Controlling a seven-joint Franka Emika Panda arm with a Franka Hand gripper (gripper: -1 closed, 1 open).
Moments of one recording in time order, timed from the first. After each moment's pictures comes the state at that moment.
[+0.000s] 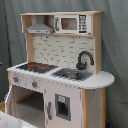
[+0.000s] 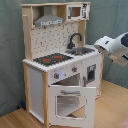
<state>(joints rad) -0.11 -0.85 1.18 -2.00 -0.27 1.58 -0.09</state>
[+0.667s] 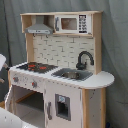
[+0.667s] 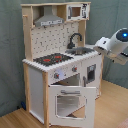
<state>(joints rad) -0.01 -0.79 1.06 -2.12 -0.23 1.61 -0.16</state>
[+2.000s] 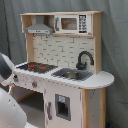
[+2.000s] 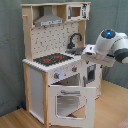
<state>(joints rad) -0.02 -0.57 0.98 -2.22 -0.17 1.91 -0.37</state>
